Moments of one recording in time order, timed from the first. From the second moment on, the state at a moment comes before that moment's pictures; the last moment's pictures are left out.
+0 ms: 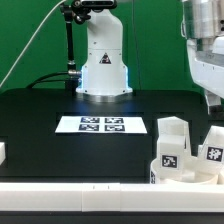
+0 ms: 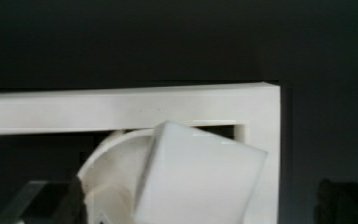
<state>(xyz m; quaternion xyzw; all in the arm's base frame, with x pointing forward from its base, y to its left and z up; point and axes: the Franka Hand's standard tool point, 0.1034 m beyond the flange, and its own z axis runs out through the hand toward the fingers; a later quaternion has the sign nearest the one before) 0.642 0.127 0.106 -0.70 0.71 0.02 0.08</state>
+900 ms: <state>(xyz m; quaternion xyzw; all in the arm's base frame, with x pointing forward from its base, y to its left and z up) 0.642 0.130 0.105 -0.94 0.34 -0.02 0.06</state>
